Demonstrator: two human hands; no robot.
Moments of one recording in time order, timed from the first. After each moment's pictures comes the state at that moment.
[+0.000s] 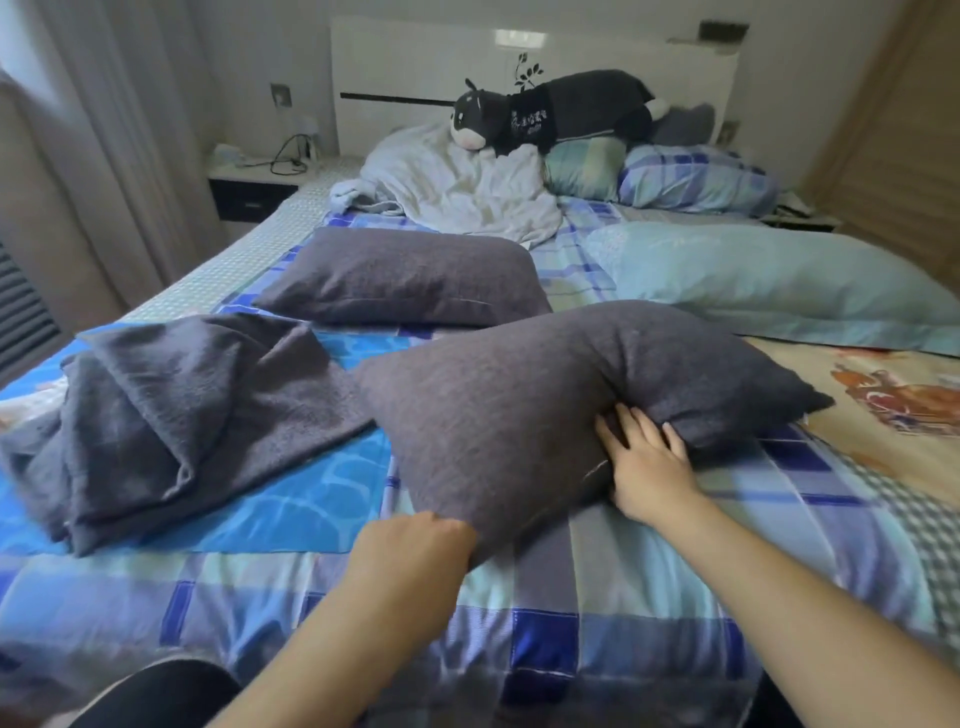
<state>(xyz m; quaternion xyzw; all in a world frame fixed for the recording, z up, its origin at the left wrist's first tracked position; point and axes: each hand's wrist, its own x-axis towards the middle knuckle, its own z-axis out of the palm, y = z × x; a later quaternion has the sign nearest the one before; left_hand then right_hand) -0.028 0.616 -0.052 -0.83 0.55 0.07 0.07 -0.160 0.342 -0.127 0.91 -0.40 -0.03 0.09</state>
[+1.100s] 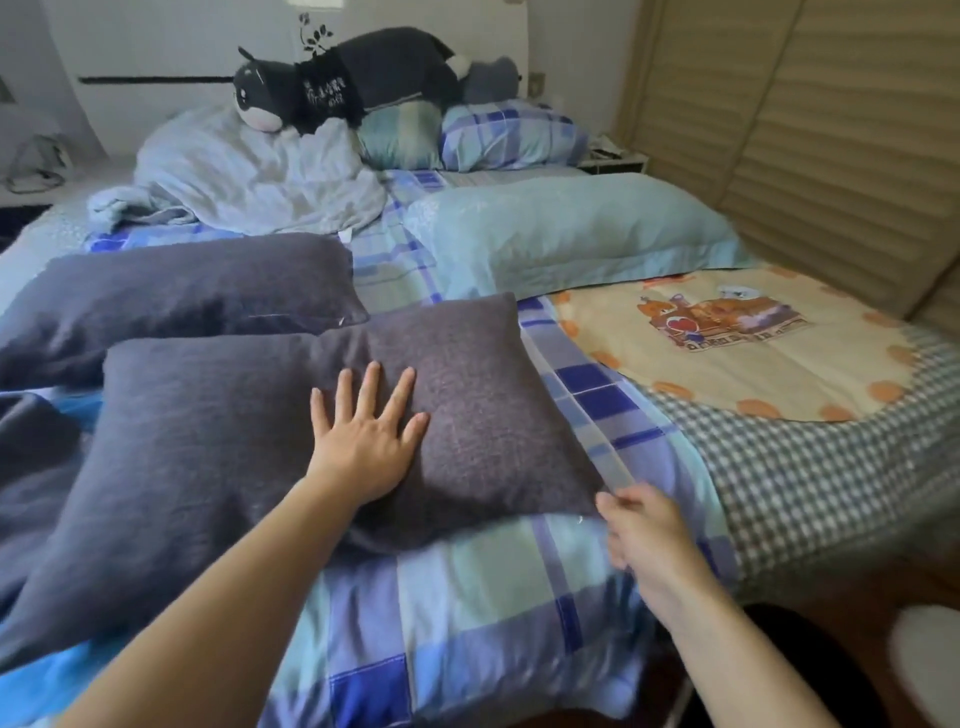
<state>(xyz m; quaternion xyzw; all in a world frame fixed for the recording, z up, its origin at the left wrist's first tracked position) -0.024 0.369 -0.123 -0.82 0.56 0.01 -0.04 -0.337 0.342 -0.148 0.46 -0.65 0.35 -0.50</state>
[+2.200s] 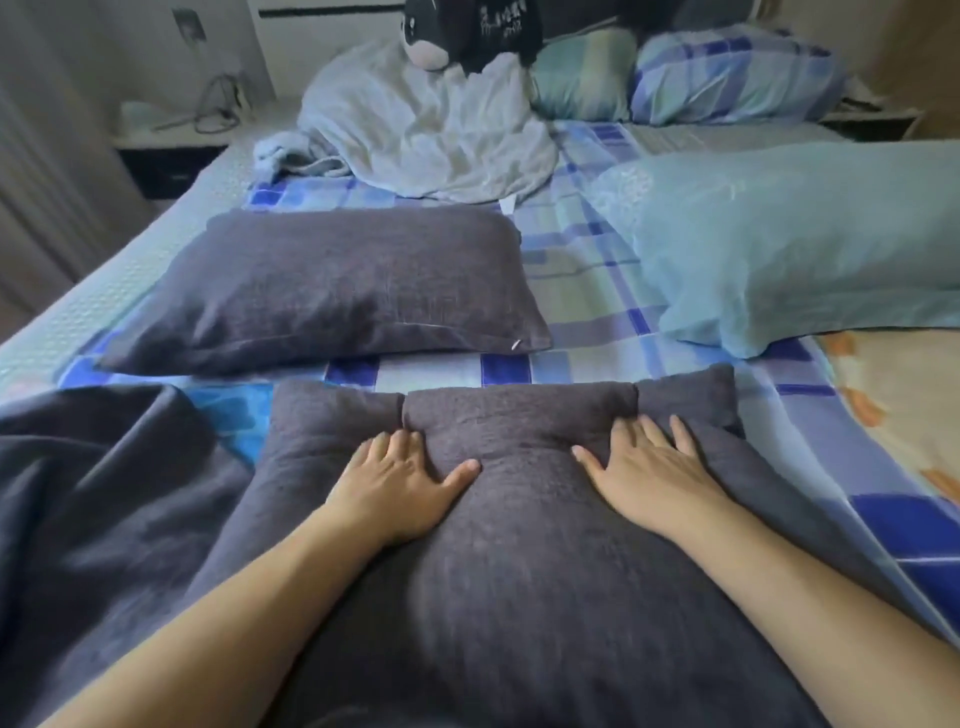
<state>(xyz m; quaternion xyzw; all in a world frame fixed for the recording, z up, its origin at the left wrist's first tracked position) 0.169 0.345 -0.156 -0.88 0.45 0.13 0.05 -0.043 0.176 -0.145 0.88 -0.46 -0.14 -0.06</state>
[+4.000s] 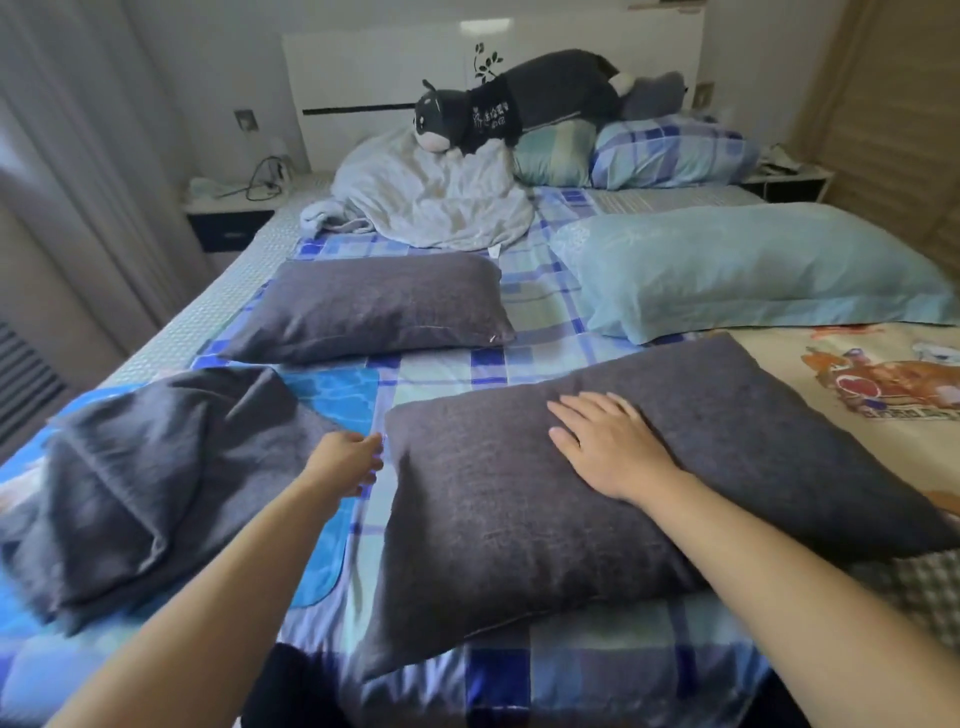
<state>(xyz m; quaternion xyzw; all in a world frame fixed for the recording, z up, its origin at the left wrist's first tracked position) 0.097 0.495 -0.070 -0.85 0.16 0.31 -0.40 -0.166 0.288 -0.065 0.95 -0.31 0.04 -0.05</state>
